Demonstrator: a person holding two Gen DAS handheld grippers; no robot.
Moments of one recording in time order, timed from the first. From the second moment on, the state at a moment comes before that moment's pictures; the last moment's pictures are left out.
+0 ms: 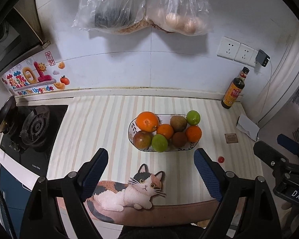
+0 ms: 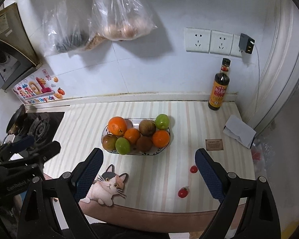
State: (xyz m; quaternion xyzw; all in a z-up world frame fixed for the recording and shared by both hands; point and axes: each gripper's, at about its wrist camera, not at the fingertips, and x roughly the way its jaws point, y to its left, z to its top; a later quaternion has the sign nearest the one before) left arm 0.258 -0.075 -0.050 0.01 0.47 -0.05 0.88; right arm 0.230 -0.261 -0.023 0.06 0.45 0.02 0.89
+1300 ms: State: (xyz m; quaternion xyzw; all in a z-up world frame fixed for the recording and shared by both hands) left arm 0.328 -0.218 -0.250 0.17 0.63 -0.08 0.75; right arm 0.253 -0.367 -0.346 0.21 0.66 -0.02 0.72
